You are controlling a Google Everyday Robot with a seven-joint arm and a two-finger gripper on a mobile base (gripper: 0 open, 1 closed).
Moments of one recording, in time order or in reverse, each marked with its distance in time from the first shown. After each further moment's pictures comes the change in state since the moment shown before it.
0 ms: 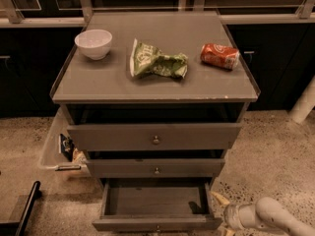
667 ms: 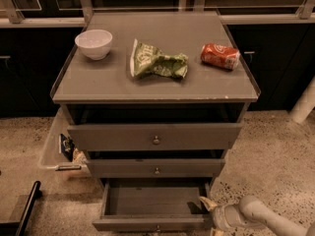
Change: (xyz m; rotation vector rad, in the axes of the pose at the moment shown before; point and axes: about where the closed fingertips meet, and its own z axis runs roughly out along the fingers) arm 0.021 0.017 0.078 -0.107 -0.038 0.089
